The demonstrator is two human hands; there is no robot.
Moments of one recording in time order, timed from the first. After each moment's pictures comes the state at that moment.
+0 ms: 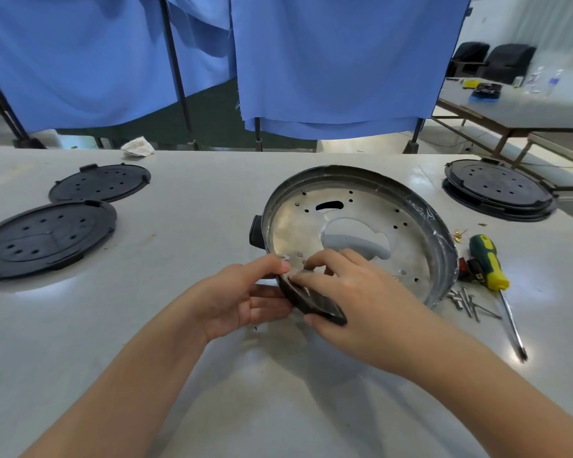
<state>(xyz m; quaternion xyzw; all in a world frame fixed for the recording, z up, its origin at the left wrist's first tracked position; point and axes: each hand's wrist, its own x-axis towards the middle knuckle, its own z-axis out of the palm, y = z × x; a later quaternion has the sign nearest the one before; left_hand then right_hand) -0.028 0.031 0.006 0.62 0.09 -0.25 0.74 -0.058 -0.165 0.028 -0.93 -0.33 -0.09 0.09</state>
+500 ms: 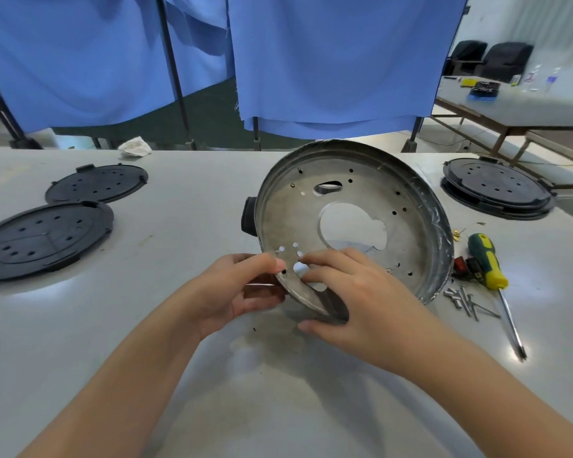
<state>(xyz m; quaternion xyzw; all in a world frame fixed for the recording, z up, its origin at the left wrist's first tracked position) -0.023 0.037 0.004 0.64 0.03 -0.20 0.74 -0.055 -0.170 0.019 -0.92 -0.34 -0.14 0.15</state>
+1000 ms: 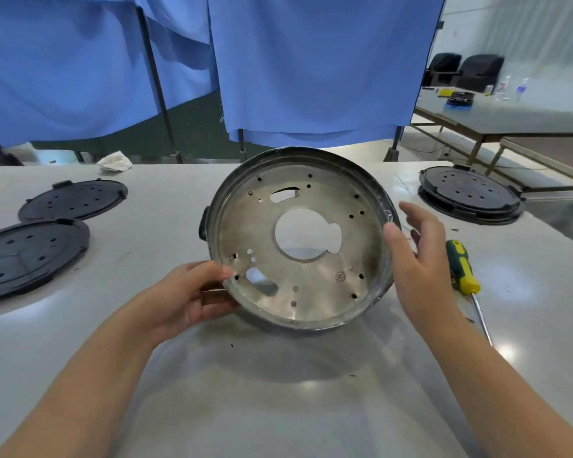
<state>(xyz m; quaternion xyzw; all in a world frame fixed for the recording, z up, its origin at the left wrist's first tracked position) -0.005 0.068 -0.006 0.63 0.02 -0.19 0.75 -0.017 -0.225 0.013 -0.78 -0.01 -0.28 0.55</state>
